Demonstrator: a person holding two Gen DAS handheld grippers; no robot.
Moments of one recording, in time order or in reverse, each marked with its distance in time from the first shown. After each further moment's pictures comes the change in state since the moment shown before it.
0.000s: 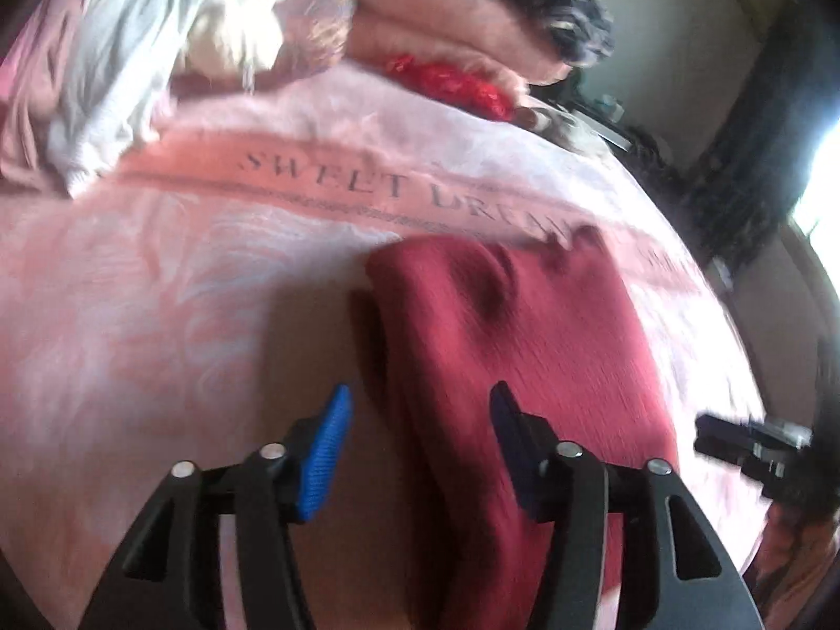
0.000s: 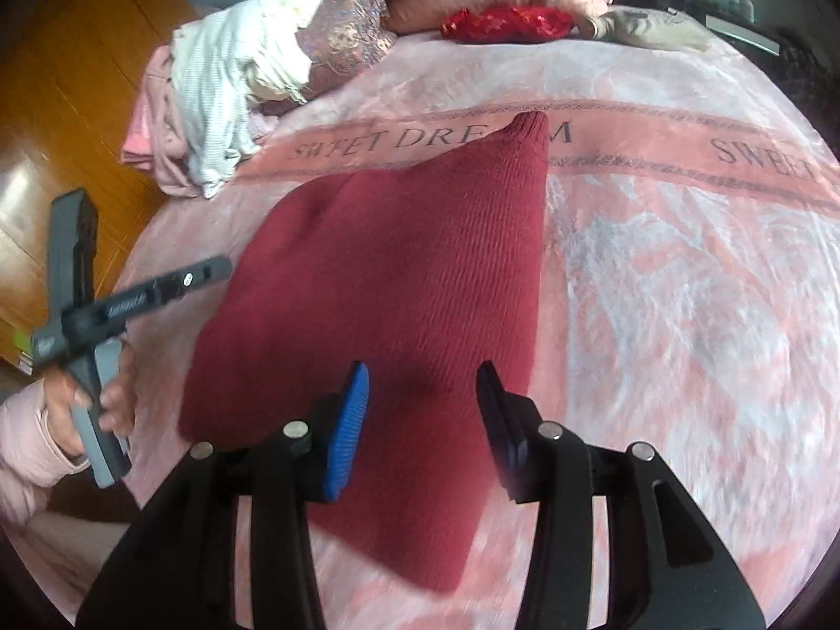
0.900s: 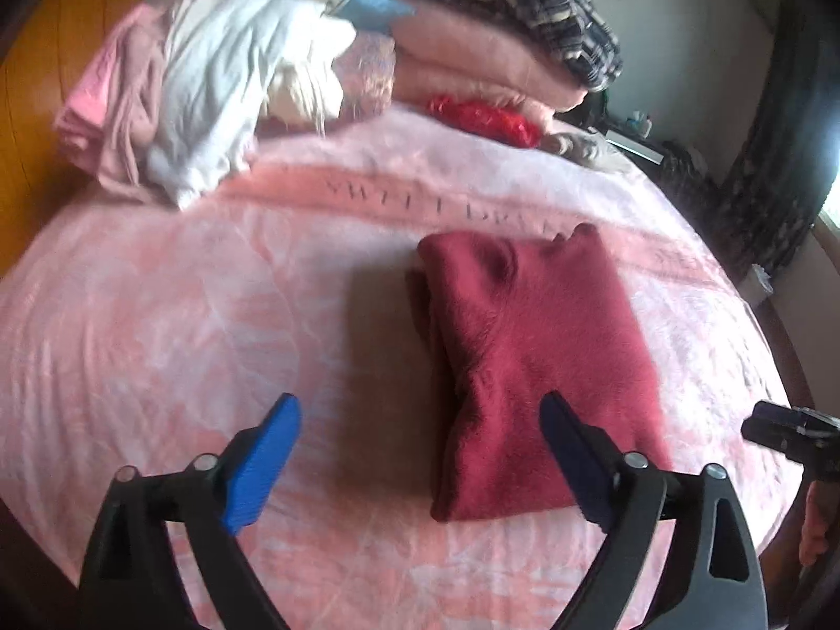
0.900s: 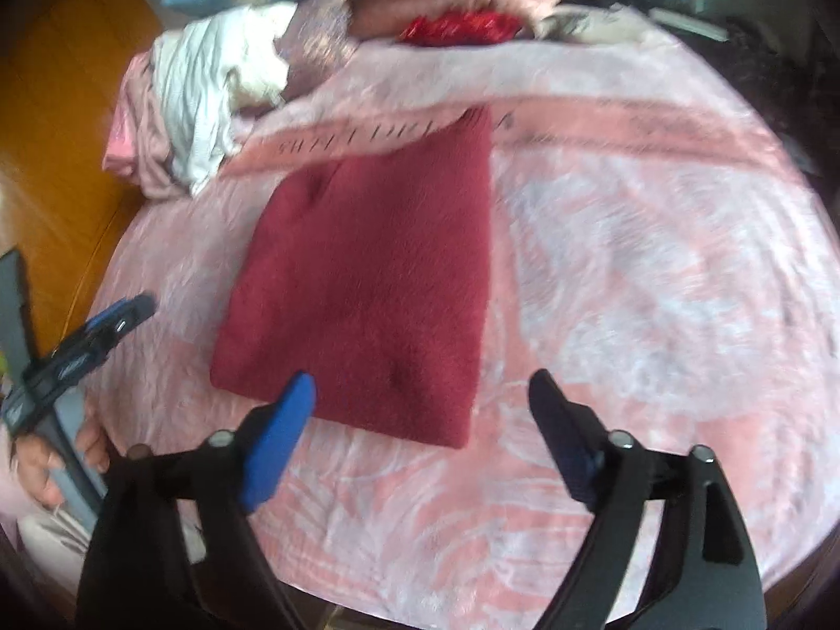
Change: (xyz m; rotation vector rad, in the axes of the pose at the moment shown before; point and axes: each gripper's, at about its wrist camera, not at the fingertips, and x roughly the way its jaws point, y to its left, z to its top) left arm -0.108 -0.018 -0.044 -0.026 -0.093 0.152; right arm -0.084 0.029 -0.025 0.109 -0.039 -0.151
